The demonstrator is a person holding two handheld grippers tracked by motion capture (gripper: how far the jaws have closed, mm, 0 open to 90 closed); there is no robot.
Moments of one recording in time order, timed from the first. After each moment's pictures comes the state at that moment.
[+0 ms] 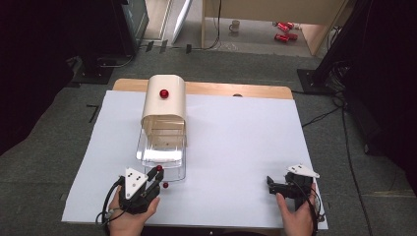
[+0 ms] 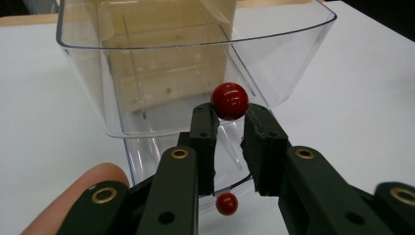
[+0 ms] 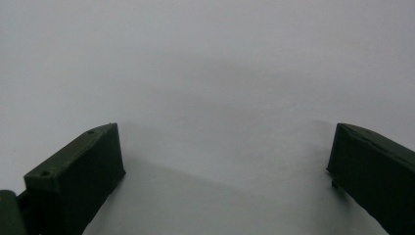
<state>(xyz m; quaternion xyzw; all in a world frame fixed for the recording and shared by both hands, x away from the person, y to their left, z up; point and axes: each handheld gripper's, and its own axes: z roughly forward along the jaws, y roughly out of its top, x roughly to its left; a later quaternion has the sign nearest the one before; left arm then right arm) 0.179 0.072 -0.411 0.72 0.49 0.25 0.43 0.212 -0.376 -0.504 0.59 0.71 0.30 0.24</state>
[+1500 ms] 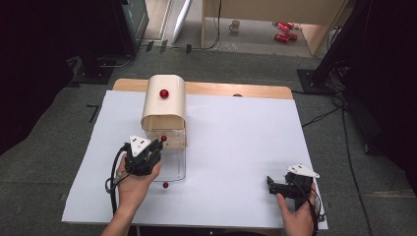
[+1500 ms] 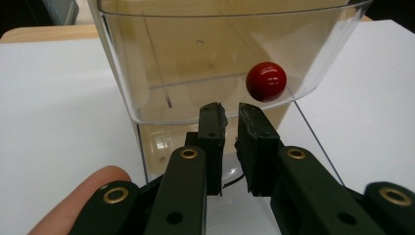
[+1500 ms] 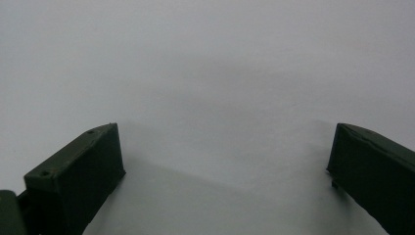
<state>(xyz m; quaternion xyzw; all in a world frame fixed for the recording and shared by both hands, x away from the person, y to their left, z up) 0.265 0.072 -0.412 0.70 0.52 0.26 0.42 0.212 -0.376 -0.504 0.59 0.71 0.30 0.24</state>
